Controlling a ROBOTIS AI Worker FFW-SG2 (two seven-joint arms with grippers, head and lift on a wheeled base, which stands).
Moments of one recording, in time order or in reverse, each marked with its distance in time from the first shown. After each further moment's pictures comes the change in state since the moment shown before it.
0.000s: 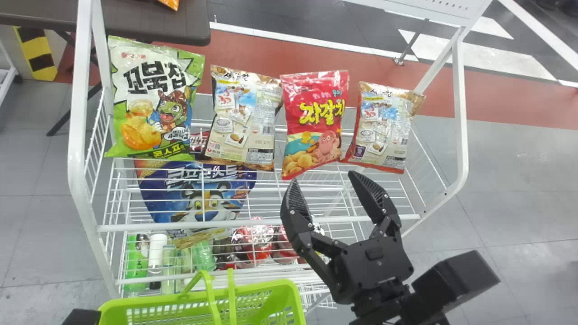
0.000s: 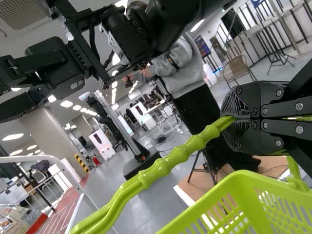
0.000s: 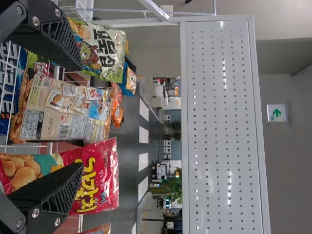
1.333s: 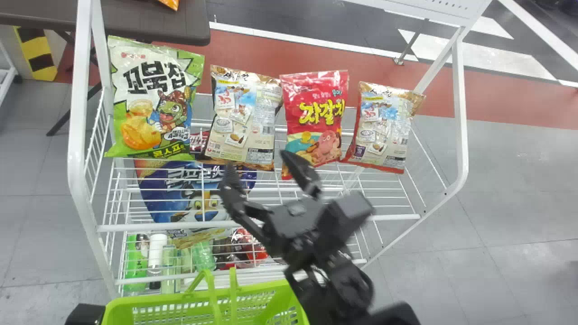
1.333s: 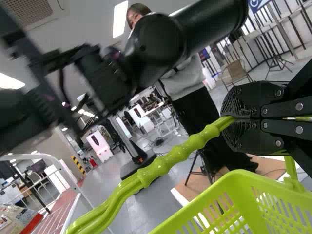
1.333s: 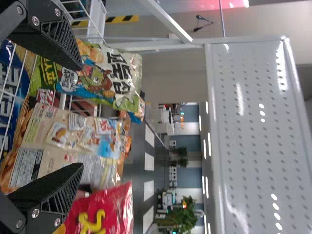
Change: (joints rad) left arm -0.032 0.001 -0.008 0.028 0.007 0.022 -0.010; right arm -0.409 0.007 0.115 0.344 0.021 0.113 0.068
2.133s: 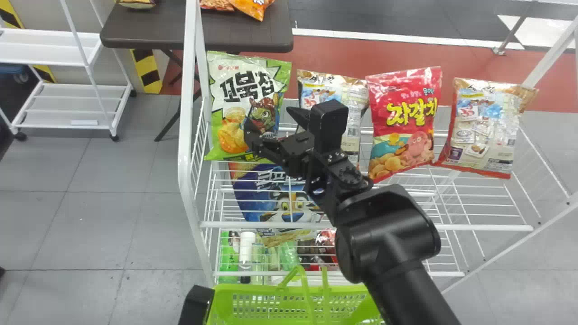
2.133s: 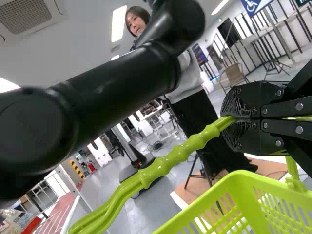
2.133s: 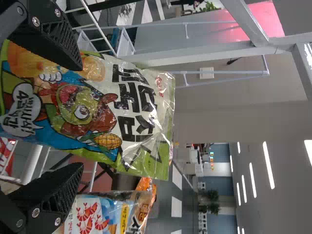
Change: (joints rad) left arm -0.035 0.004 -0.017 0.046 0.007 -0.024 -0.020; right arm -0.632 0.044 0.142 0.643 -0.073 0.087 0.037
